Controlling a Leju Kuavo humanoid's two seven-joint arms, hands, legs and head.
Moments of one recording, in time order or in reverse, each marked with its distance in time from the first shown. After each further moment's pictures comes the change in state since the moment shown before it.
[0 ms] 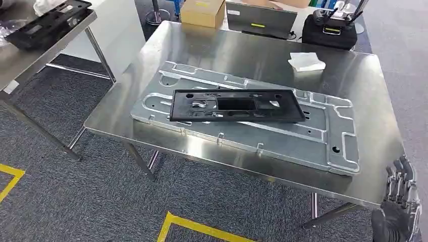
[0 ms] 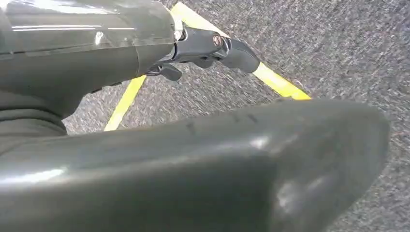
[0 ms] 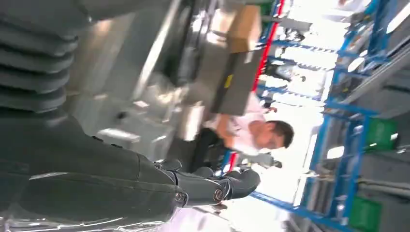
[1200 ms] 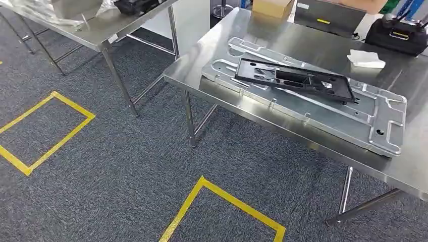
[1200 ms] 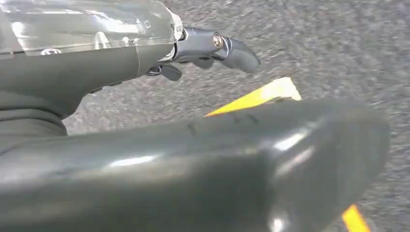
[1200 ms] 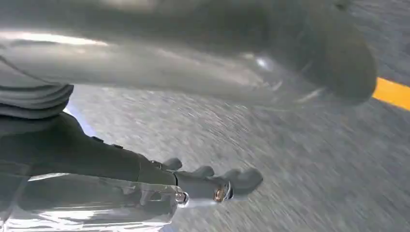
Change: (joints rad) left arm -0.012 -0.038 0.100 0.000 0.053 0.170 0.002; right arm -0.212 0.024 -0.309 1.578 0.665 -0.312 0.629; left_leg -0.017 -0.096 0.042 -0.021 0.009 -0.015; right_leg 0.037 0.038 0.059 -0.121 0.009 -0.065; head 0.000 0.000
